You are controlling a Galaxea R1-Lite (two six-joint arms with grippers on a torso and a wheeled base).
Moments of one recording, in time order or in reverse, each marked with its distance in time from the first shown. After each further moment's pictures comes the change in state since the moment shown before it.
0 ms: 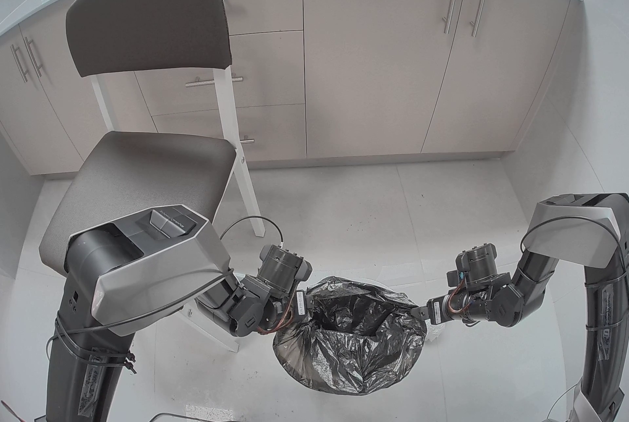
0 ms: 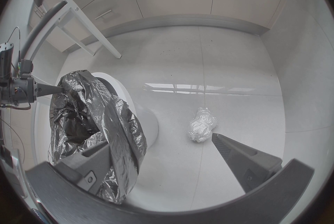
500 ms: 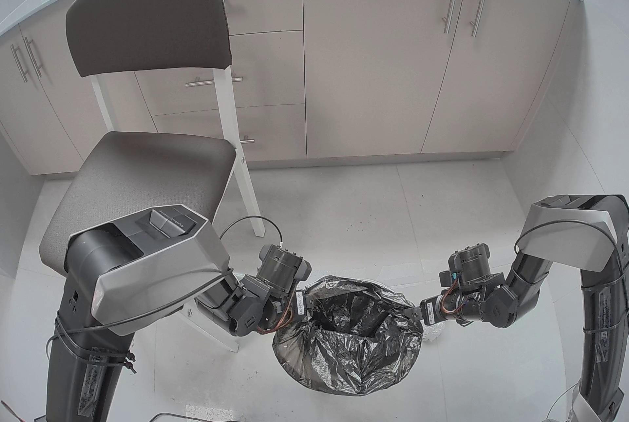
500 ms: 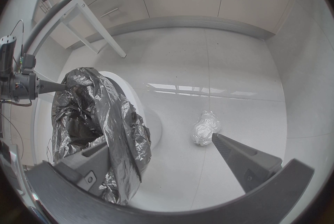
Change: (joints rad) left arm 0.003 0.001 -0.001 0.000 -0.001 0.000; right arm 0.033 0.011 -0.026 0.006 -0.001 -0.014
